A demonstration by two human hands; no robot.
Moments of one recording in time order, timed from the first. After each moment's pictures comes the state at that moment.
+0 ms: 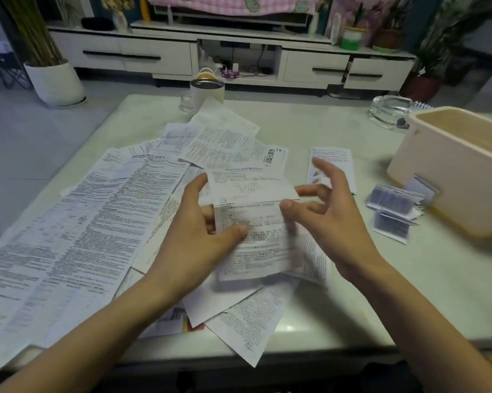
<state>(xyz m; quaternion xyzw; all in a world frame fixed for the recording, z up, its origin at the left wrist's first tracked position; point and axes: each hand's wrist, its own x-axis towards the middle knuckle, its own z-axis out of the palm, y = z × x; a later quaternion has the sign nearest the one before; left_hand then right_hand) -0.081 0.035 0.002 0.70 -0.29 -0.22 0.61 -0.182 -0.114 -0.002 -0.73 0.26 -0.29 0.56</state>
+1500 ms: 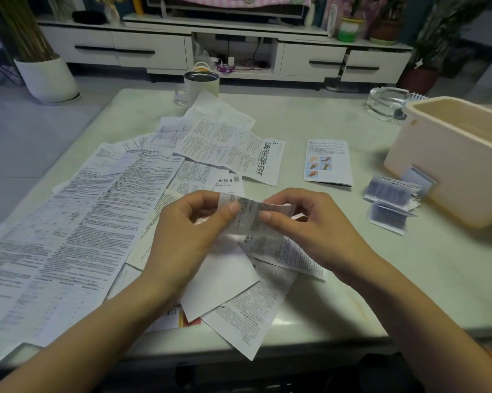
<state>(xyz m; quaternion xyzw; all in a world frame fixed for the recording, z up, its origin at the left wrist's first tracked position) -0.081 0.033 -0.009 0.67 -0.26 -0.20 0.67 -0.184 -0.100 0.001 -0.81 0.20 -0.20 0.51</state>
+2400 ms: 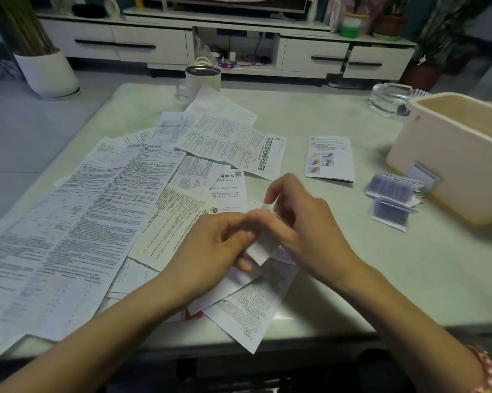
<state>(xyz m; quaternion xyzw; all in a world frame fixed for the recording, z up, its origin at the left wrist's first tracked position) -0.091 0.031 -0.018 0.67 -0.36 -0.32 0.56 -0.179 -0.093 -0.017 -0.89 0.16 -0.27 0.34</state>
